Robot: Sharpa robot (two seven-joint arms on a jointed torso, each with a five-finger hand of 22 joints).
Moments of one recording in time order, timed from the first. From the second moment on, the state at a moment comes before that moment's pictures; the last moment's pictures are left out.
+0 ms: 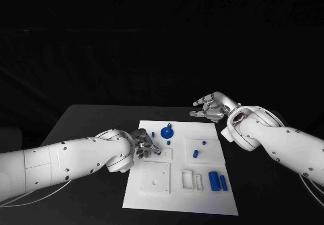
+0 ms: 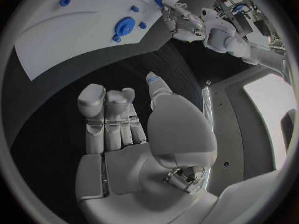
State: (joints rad) left arm 1.35 -0.67 -0.24 1.46 -0.91 -0.28 -0.44; left_hand 1.05 0.06 0.27 -0.18 0.46 1.27 0.06 0.07 0.16 1.50 -0.07 0.72 0.34 1.41 -0.14 1.27 0.72 0.01 1.25 -0.17 0.56 1.31; right arm 1.08 -0.74 0.33 1.41 -1.29 -0.32 -0.16; right_hand 1.30 -0.14 0.02 0.08 0.34 0.96 0.11 0.06 0.06 1.15 0.01 0.90 0.90 1.42 -0.06 0.94 1.06 0.08 1.46 -0.08 0.83 1.31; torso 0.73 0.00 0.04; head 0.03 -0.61
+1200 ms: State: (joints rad) left arm 1.35 -0.66 -0.24 1.45 -0.92 -0.20 -0.46; left_hand 1.00 0.08 0.29 -0.18 0.48 1.27 0.06 0.08 0.33 1.50 -0.07 0.73 0.36 1.41 -0.13 1.27 0.73 0.01 1.25 -0.17 0.55 1.31; right arm 1.08 -0.74 0.33 1.40 -1.28 -0.32 -0.16; right_hand 1.30 -0.14 0.02 0.08 0.37 0.96 0.11 0.06 0.06 1.15 0.01 0.91 0.90 1.42 -0.06 0.94 1.06 0.08 1.46 -0.08 0.83 1.31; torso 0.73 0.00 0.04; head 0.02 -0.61
